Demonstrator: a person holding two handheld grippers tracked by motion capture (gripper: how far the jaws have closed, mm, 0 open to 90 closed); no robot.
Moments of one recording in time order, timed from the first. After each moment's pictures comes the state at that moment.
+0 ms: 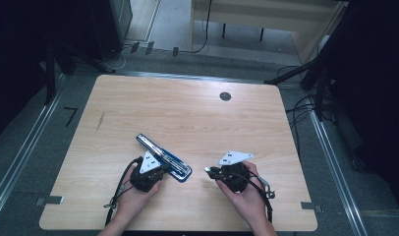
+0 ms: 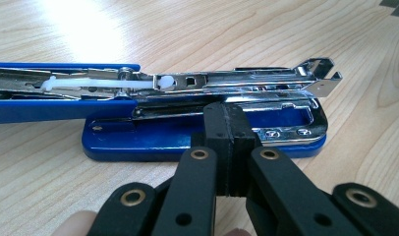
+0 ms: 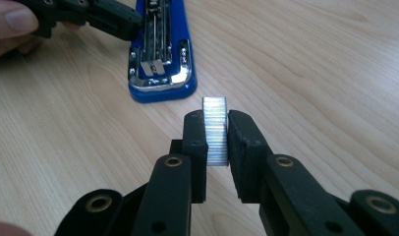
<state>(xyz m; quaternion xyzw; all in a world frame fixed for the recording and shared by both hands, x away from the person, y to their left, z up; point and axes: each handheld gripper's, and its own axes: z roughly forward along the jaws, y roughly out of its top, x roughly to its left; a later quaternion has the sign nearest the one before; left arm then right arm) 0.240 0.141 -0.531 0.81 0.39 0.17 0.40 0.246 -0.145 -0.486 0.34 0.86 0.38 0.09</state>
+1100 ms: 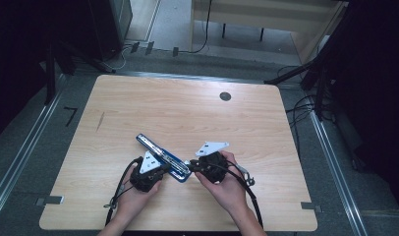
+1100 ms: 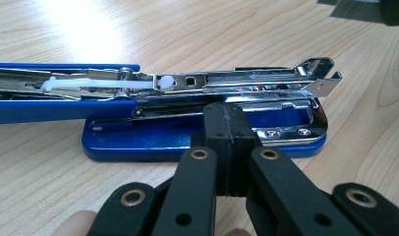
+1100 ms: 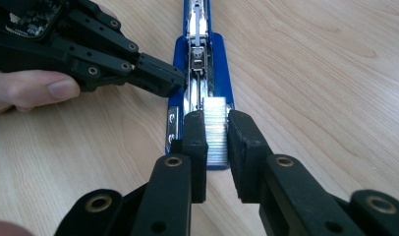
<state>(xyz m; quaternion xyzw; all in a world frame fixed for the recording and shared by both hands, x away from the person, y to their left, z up) 0.240 0.141 -0.531 0.81 0.39 0.17 0.41 0.265 -0.088 -0.472 0.30 0.87 0.38 0.07</state>
